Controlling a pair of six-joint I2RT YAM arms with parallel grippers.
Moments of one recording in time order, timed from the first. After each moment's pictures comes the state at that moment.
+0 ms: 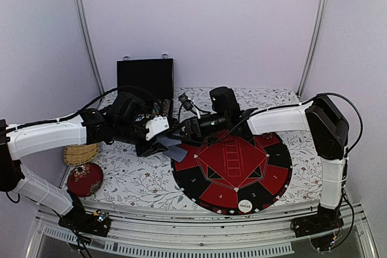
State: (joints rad) left arm -0.79 1.33 0.96 -0.41 0.09 0.53; right arm 0.83 2.03 1.39 0.28 -0.77 0.42
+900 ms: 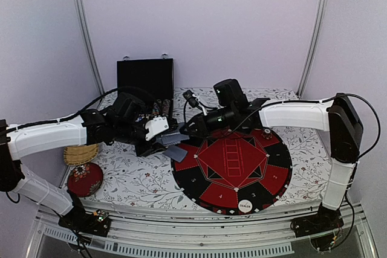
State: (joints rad) left arm -0.79 1.33 0.95 -0.41 0.07 0.54; right arm 0.83 1.90 1.41 -0.04 -0.61 0.24
